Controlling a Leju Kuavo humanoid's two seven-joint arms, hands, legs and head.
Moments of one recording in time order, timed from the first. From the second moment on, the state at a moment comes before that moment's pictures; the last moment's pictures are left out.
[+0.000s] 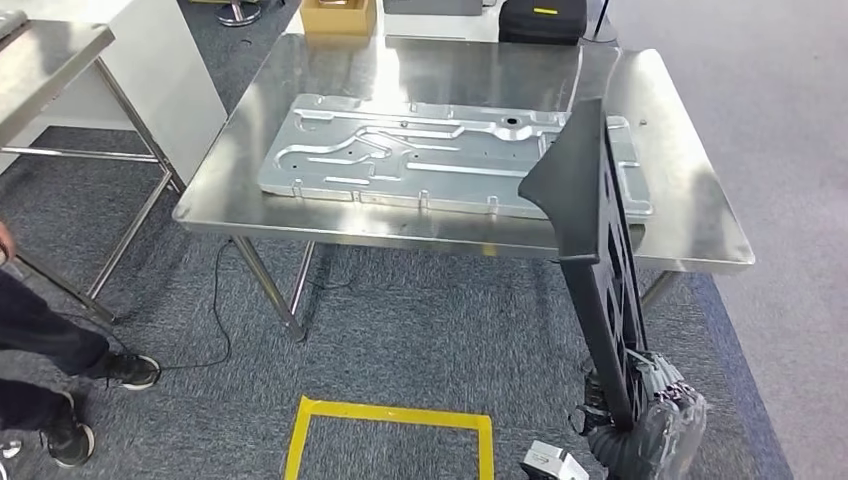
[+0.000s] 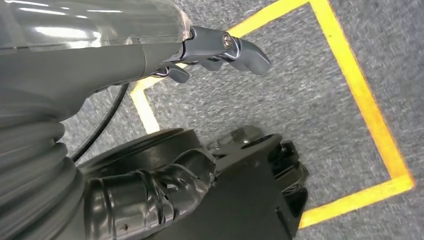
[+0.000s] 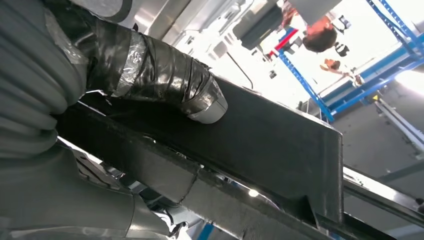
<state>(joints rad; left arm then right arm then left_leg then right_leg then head) -0.06 -0.21 0.97 -0.21 -1.25 0.17 -0.46 0.26 0.16 0.09 -1.91 0.78 -0.69 -0.56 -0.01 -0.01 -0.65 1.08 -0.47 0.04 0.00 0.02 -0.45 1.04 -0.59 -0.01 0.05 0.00</state>
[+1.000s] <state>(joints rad) -0.06 -0.21 0.96 -0.21 -1.25 0.23 -0.44 0.25 0.14 0.09 -1.91 0.78 -0.69 -0.56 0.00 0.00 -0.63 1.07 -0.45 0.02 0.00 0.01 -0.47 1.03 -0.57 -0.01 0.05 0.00</state>
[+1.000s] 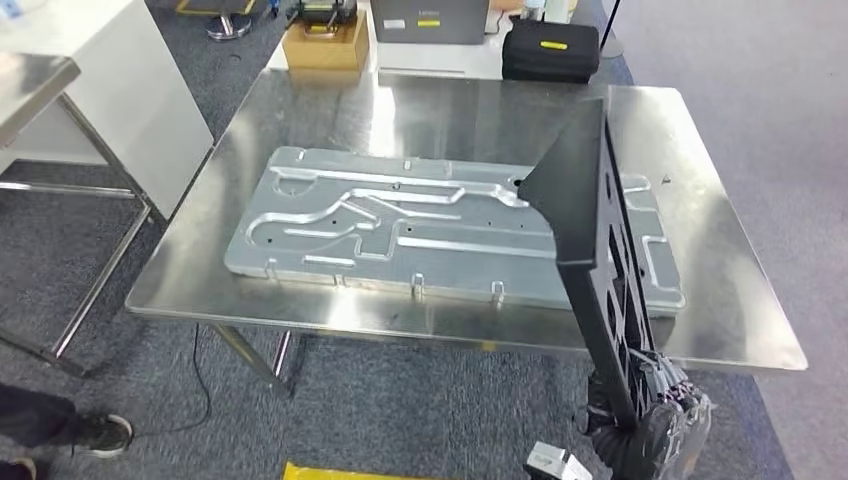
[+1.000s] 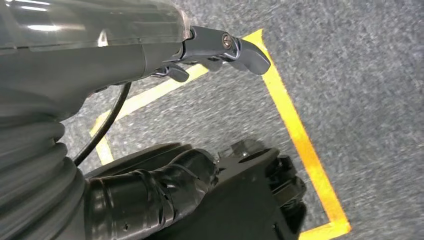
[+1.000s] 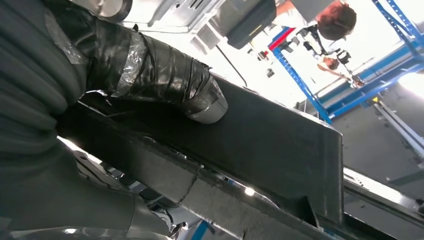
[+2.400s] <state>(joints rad) -0.08 -0.22 0.91 -0.21 -1.35 0.21 -0.41 0.02 0.11 0.06 -1.87 1.36 -0.69 -0.40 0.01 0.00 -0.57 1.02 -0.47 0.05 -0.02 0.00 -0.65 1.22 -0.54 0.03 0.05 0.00</state>
